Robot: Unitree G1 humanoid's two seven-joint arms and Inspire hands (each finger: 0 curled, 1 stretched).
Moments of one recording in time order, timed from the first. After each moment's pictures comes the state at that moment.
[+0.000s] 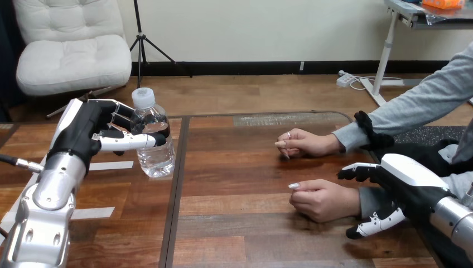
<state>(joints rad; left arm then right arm) -0.33 0.43 0.06 0.19 0.16 0.29 -0.14 -0.44 -0.68 0.22 1.03 -0.60 -0.72 0.04</state>
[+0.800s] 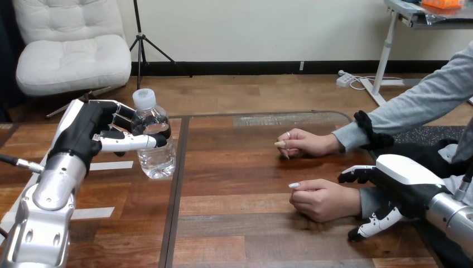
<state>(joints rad) -0.32 0.43 0.06 0.19 0.16 0.29 -0.15 -0.49 -0.68 0.28 1.05 -0.66 -0.66 0.02</state>
